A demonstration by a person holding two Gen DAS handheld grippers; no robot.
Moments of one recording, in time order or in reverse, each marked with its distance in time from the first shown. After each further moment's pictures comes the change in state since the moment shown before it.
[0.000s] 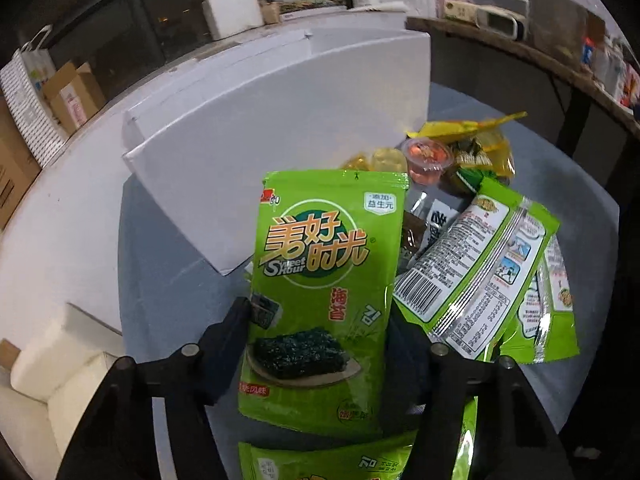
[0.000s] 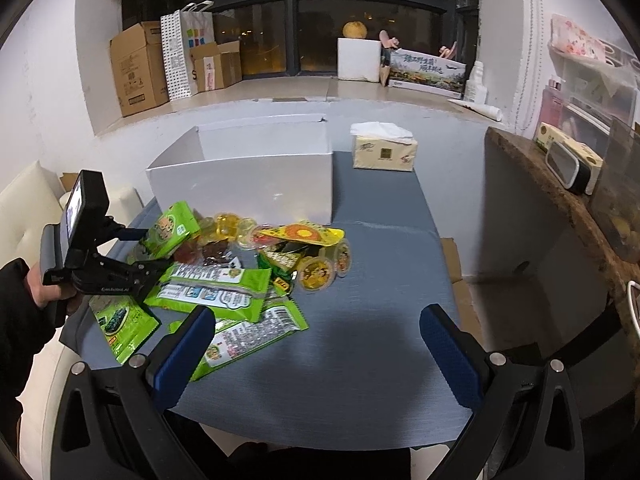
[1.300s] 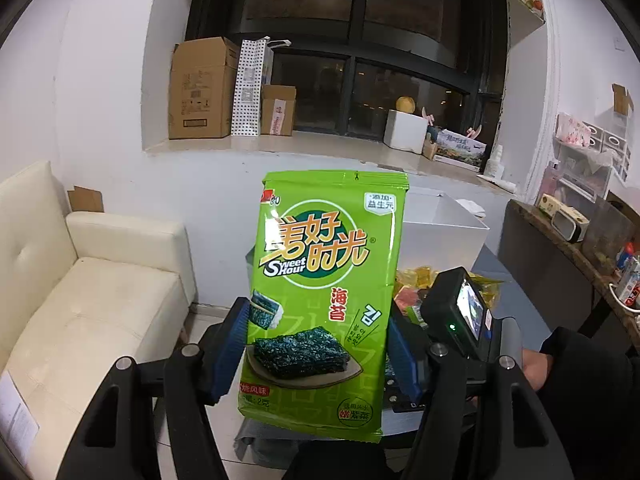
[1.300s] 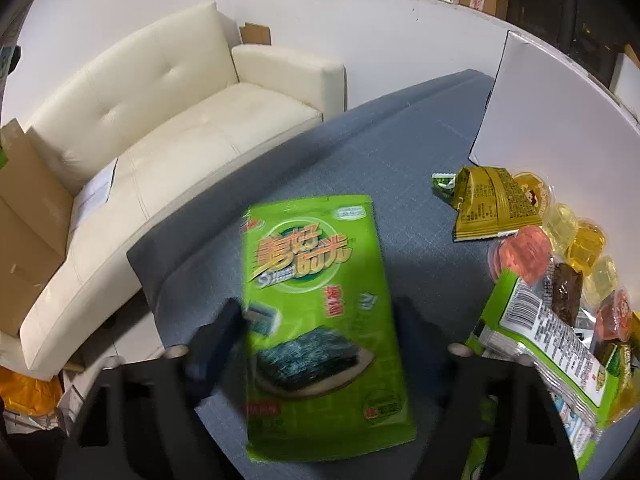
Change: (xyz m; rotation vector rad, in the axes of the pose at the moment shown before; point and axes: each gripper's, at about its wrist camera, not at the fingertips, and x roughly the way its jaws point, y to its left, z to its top) left arm -0.255 0.034 -0.135 -0.588 -0.357 0.239; right arm 0.163 0.238 -0.025 -0.538 0.287 0.521
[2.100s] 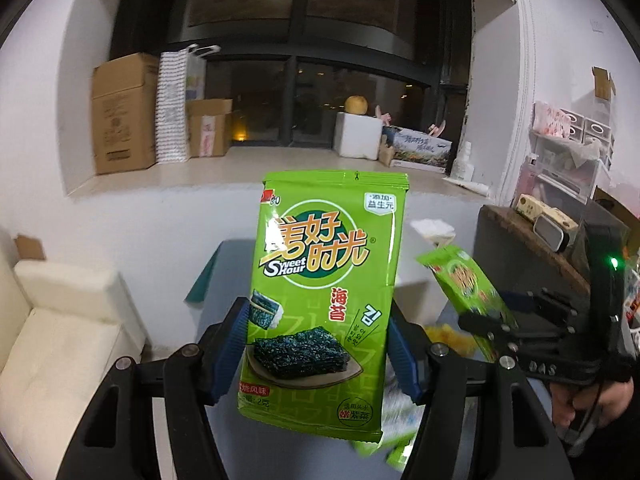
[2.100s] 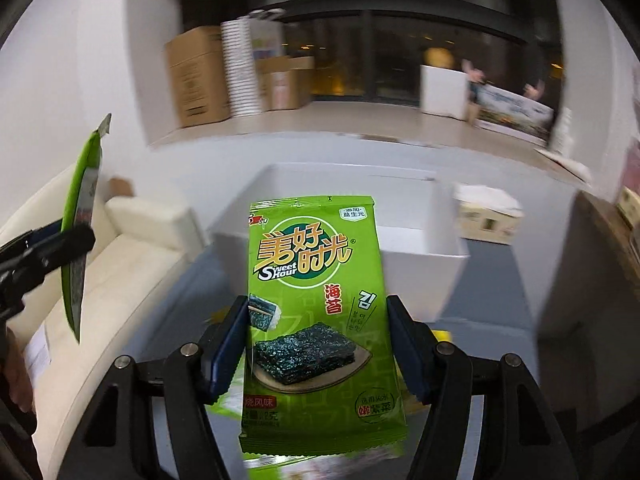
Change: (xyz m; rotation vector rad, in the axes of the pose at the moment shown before) left arm 0.125 -0.107 0.104 0.089 -0.011 -0.132; right arm -0.195 -0.141 -0.007 0.427 -0.382 -0.386
